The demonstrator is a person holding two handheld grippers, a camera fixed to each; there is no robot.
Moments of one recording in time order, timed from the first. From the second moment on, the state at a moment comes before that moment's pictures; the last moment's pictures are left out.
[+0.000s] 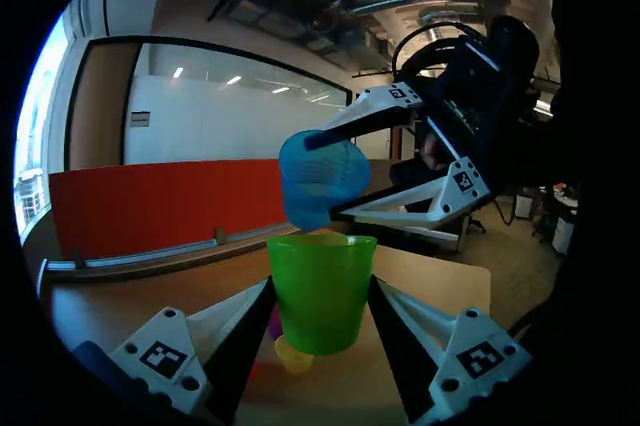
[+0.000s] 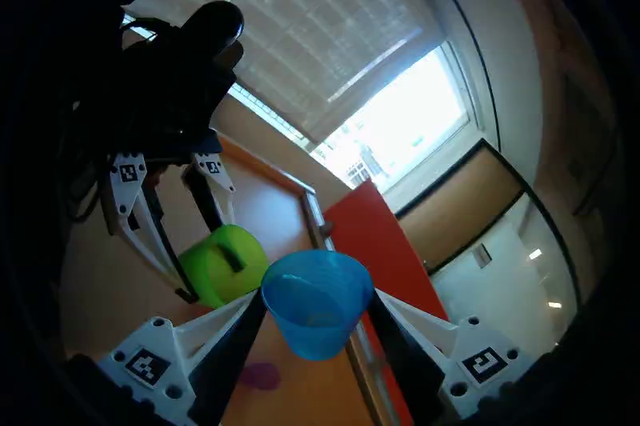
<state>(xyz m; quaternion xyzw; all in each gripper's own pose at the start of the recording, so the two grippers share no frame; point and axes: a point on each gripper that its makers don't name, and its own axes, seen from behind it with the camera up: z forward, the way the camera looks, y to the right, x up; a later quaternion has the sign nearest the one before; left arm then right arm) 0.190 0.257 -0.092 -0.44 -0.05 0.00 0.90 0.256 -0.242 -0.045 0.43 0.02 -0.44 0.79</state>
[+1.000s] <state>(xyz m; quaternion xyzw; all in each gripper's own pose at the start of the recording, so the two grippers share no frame) 0.188 0.257 -0.079 -0.43 -0.05 0.00 0.90 0.254 -0.247 -0.044 0.42 0.04 -0.48 0.77</state>
